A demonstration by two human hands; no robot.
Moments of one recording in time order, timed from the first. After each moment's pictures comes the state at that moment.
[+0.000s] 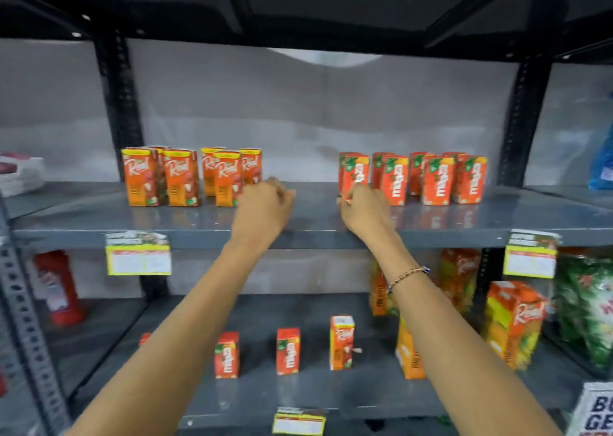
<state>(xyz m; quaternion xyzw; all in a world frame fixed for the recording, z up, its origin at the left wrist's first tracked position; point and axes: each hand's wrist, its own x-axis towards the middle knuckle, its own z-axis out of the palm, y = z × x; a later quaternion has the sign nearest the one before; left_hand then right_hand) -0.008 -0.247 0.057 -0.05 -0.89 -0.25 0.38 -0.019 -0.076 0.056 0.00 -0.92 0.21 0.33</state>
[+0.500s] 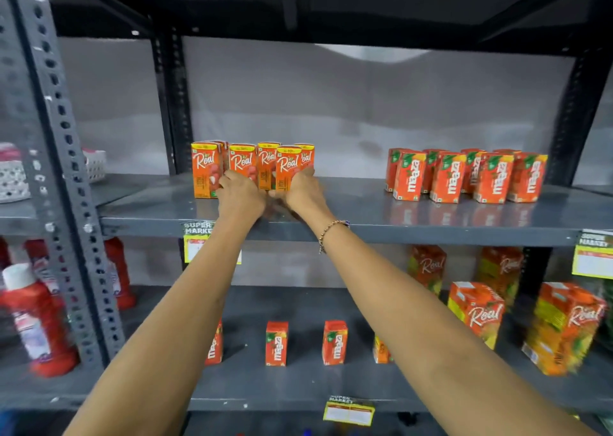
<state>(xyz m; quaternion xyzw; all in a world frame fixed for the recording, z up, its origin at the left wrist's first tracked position) -0.023 -0.373 0.064 0.11 -0.91 -0.28 0.28 -0.051 -0.275 0.069 0.06 -0.88 0.43 0.18</state>
